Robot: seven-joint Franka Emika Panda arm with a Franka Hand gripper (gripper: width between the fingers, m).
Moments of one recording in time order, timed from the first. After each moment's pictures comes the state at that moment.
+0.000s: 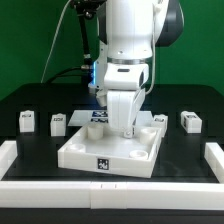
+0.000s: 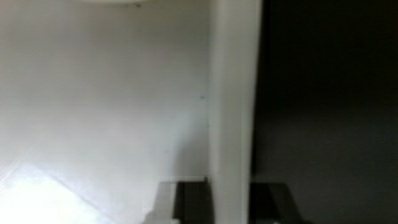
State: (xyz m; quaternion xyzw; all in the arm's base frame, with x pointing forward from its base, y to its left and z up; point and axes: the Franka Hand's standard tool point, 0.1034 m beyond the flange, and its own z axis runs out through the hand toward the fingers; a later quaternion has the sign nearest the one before) arm 0.426 0.015 0.007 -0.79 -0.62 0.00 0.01
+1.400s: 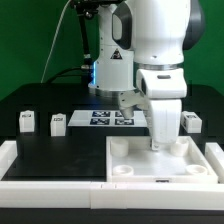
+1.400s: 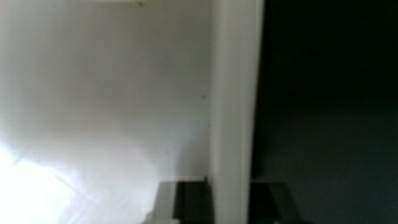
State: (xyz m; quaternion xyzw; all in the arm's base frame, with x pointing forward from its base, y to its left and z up) arm 0.490 0.065 0.007 -0.69 -0.72 0.00 0.01
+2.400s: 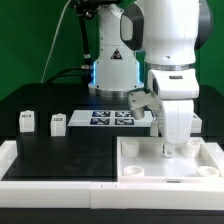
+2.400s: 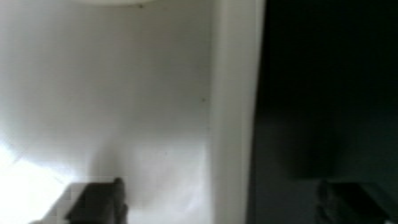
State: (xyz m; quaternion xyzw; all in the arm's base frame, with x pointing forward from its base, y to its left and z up) arm 0.493 0.081 0.006 -0.70 -0.72 0.00 0.01
